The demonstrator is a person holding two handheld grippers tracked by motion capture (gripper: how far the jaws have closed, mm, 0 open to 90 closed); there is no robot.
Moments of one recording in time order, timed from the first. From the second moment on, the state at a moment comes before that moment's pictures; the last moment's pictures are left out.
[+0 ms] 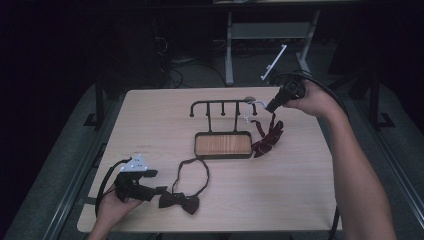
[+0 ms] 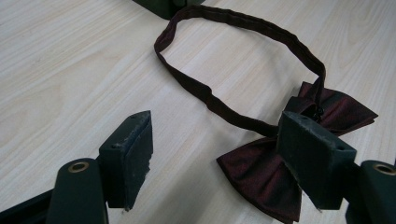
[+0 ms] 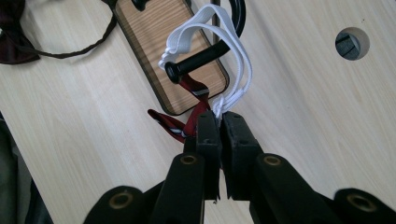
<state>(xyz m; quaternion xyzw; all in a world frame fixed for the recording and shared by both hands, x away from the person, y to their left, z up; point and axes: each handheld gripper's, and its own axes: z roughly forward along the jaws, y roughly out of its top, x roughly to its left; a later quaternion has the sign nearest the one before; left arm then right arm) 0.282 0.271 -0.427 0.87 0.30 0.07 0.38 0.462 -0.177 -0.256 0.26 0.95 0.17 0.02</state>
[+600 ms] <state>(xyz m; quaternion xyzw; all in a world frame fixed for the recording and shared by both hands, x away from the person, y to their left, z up) 0.281 0.269 -0.428 0.87 0.30 0.07 0.37 0.448 -0.185 -0.264 0.24 0.95 0.18 0.01</state>
